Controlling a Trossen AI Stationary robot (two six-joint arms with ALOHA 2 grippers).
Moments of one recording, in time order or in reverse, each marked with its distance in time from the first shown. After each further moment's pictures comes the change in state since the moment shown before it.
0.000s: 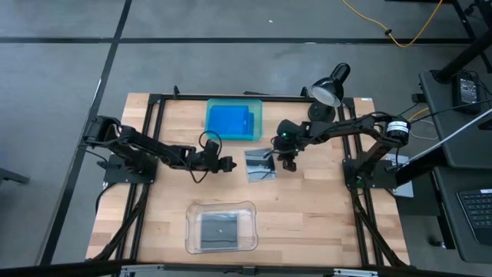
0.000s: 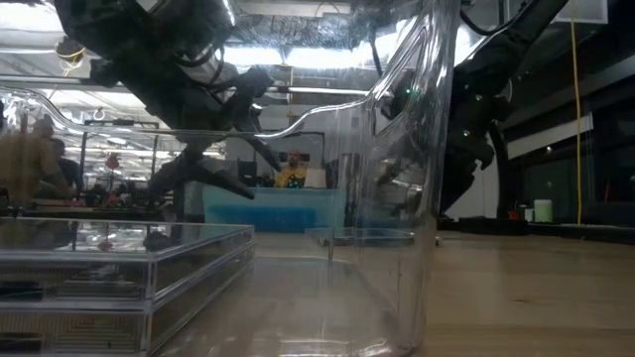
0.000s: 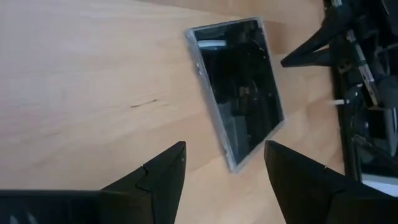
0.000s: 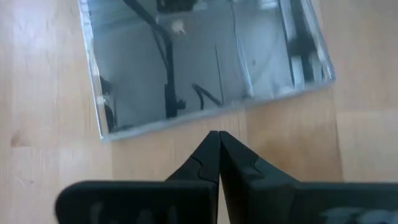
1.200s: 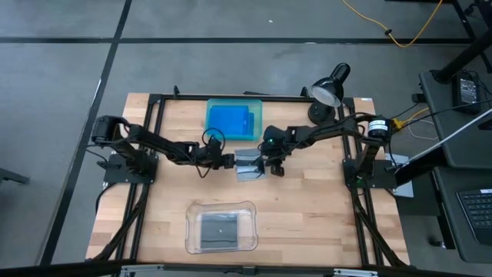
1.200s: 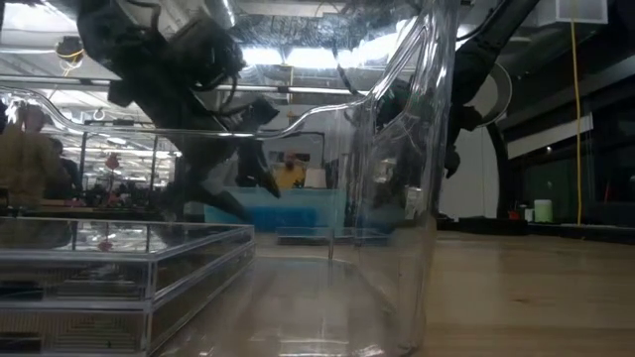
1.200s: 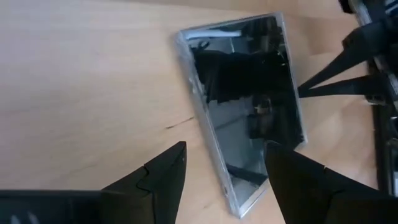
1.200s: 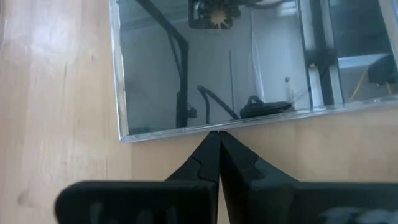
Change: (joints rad) left arm 0.098 0.074 0.001 0.006 0.109 0.062; right arm 0.099 0.200 0.148 0.064 -0.035 0.043
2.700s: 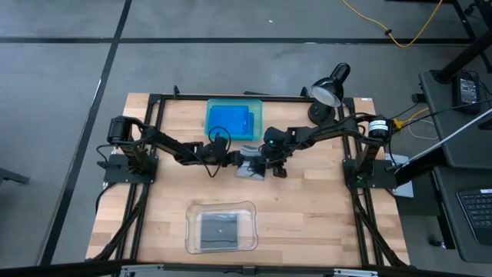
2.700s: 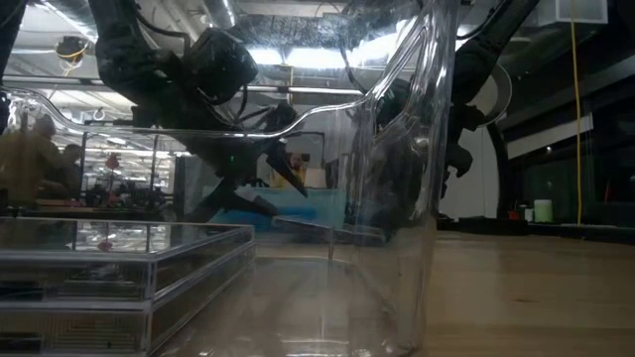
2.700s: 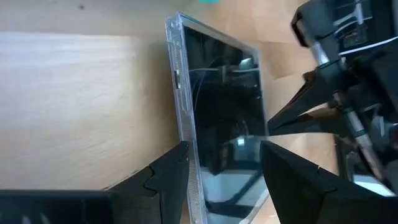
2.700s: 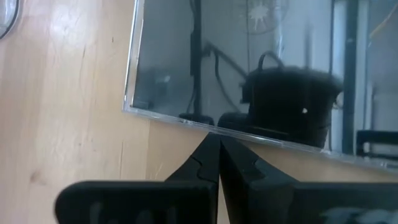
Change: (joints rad) left arm 0.020 0.159 0.021 0.326 0.008 0.044; right arm 0.005 0.003 -0.005 -0.005 -0.021 -0.052
